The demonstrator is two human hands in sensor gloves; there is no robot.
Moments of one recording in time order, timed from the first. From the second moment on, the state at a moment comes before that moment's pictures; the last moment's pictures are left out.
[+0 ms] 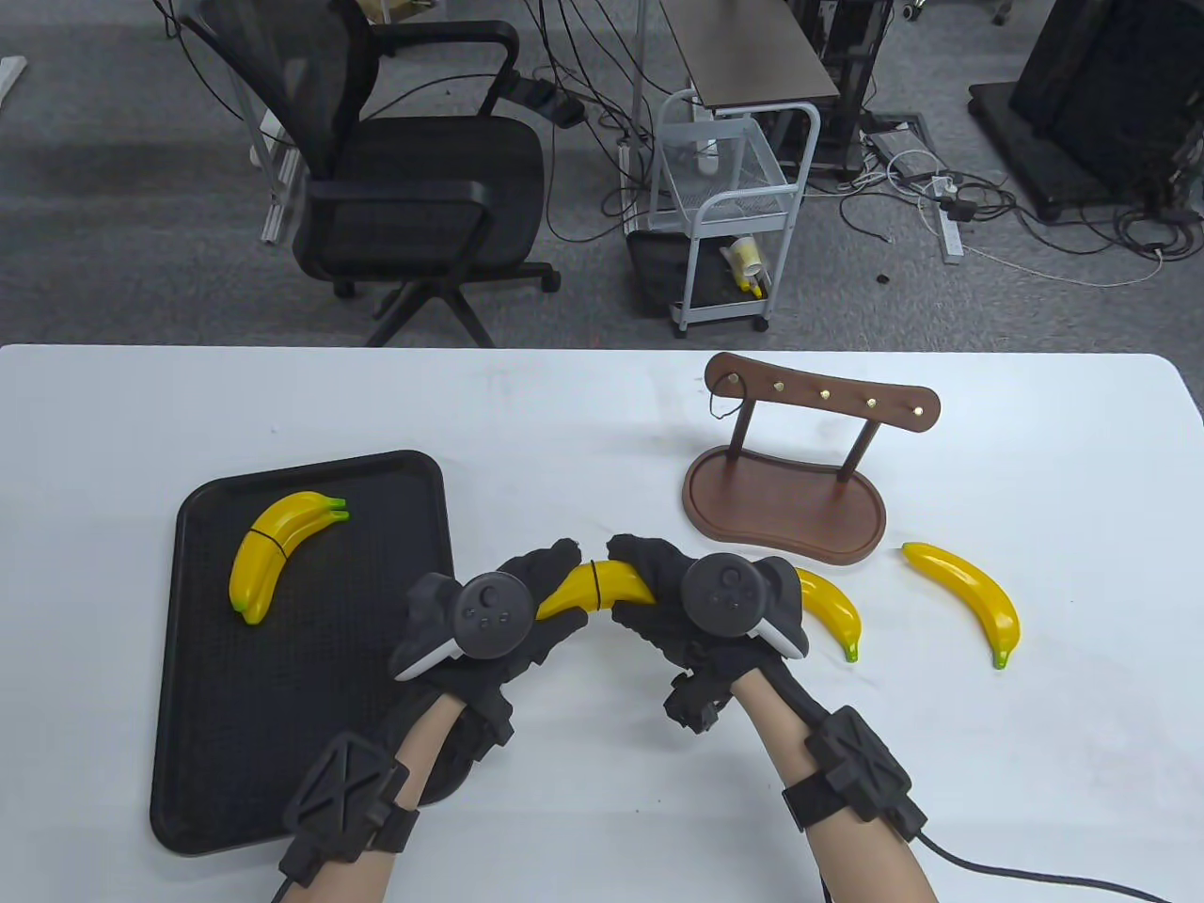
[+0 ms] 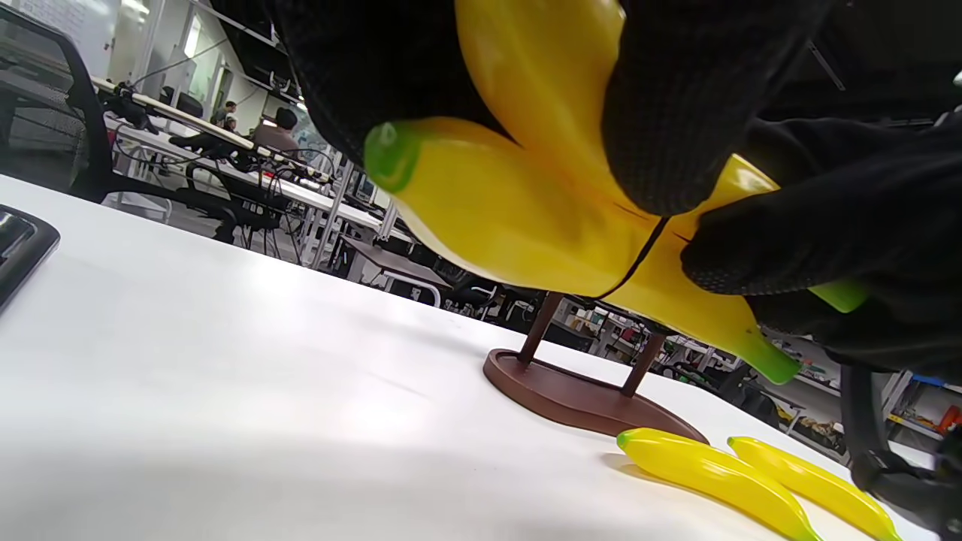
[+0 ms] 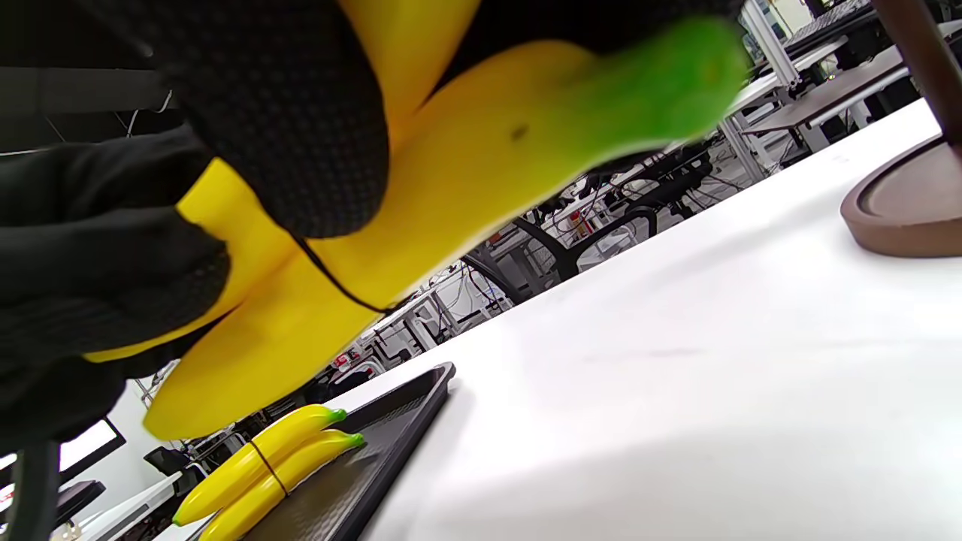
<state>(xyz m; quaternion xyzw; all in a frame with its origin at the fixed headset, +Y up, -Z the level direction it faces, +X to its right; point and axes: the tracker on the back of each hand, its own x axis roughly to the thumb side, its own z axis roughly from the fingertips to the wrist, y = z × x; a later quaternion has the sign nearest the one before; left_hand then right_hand) -0.131 -0.708 -0.294 -0.01 -0.21 0.21 0.96 0.093 -0.715 -0.324 0.24 -0.02 0.92 0.31</state>
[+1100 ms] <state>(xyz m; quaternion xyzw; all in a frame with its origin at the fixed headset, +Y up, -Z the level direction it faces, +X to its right) -0.222 -0.721 -0.318 0.02 -0.03 0.28 0.96 0.128 -0.723 -0.340 0.21 0.00 0.89 0.42</state>
